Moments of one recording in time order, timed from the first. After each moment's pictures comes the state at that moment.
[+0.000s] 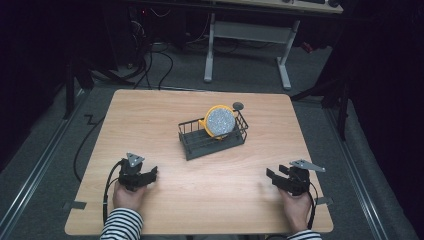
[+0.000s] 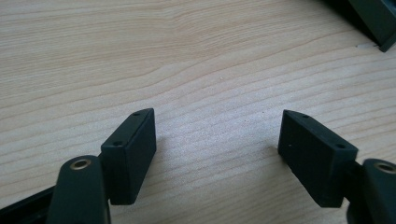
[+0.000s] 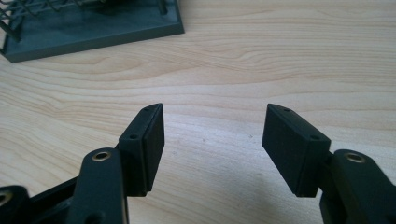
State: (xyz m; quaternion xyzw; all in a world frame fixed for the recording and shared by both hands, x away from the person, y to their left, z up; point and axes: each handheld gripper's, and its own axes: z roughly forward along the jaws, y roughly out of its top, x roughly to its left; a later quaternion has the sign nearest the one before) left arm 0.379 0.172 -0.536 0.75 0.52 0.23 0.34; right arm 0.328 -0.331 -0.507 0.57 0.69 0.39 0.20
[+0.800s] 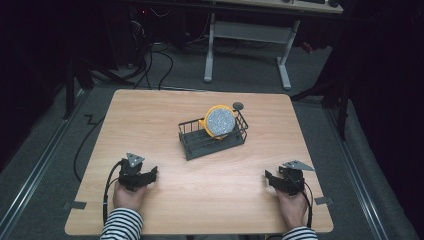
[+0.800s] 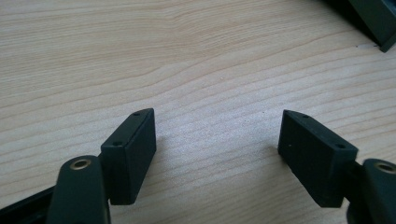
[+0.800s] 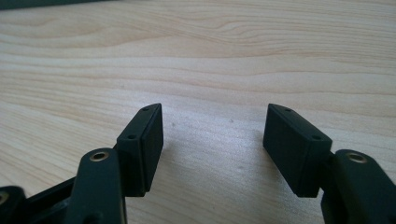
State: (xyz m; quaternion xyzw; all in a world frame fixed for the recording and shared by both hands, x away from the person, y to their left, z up) left arm 0.379 0.172 -0.536 0.75 0.52 0.23 0.34; right arm 0.339 -0.326 -0.530 0.58 0.71 0.33 0.23
